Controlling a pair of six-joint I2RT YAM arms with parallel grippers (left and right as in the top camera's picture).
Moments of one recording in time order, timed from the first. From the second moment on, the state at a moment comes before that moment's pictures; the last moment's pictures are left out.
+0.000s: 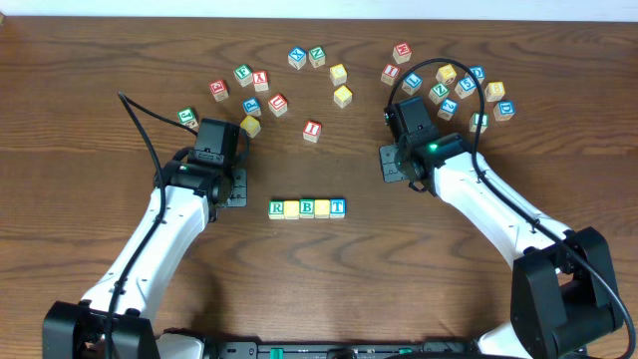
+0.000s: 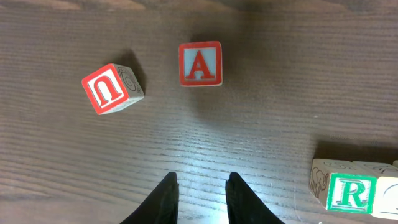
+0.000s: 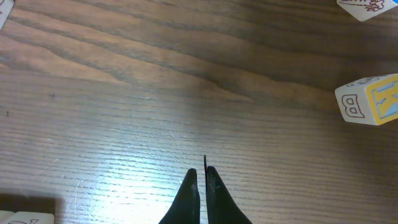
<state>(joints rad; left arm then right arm) -0.21 1.45 0.94 -0.73 -0.17 -0.20 0.41 1.71 1.14 -0.58 0.15 0.23</state>
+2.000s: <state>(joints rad) -0.29 1.51 0.78 -0.53 0.07 -0.20 0.41 1.71 1.14 -0.56 0.15 0.23</state>
